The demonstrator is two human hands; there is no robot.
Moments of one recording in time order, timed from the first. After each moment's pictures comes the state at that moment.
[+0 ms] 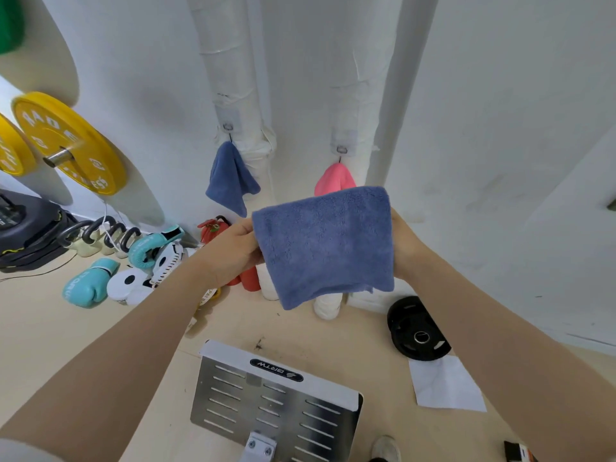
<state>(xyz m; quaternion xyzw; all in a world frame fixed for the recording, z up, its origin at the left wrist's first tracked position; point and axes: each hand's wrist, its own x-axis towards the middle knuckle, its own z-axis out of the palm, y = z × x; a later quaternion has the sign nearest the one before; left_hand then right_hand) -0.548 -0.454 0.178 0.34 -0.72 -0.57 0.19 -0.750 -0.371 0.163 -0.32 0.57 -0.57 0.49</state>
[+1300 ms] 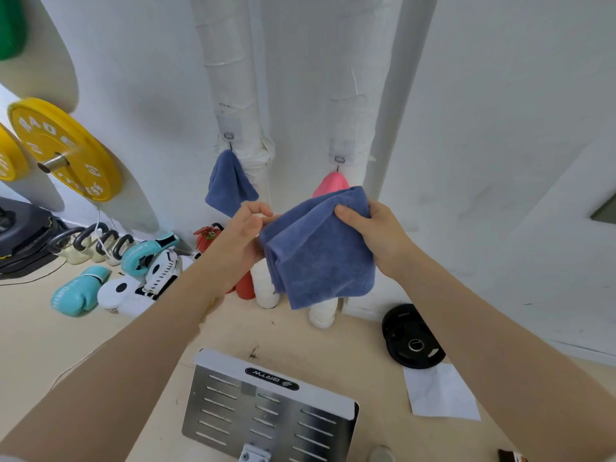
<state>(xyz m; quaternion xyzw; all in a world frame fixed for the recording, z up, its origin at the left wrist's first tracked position) -0.553 -0.478 0.158 0.30 -0.59 -0.70 0.28 -0.737 -0.378 0.172 -0.38 0.60 -0.58 0.39</state>
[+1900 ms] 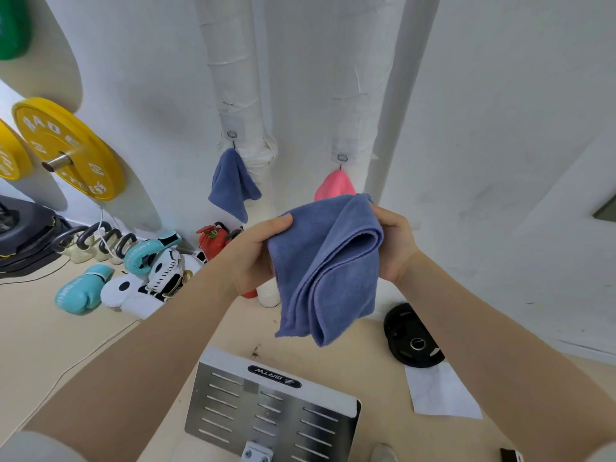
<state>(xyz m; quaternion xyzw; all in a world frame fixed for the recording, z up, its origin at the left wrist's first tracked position) -0.552 -0.459 0.169 0.26 -0.45 -0.84 0.17 -0.738 -0.372 0.164 -0.19 0.38 -0.66 0.61</state>
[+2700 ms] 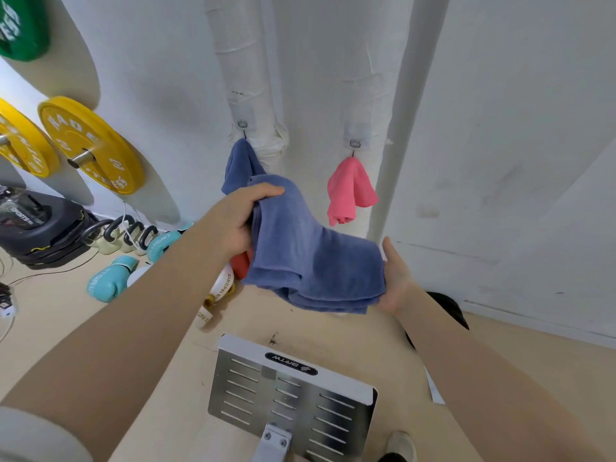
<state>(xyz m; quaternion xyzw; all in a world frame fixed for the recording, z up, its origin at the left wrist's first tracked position) -0.553 -0.479 0.202 0.43 -0.41 -0.76 0.26 -0.736 -0.364 0.068 0.02 0.44 -0.63 0.64</state>
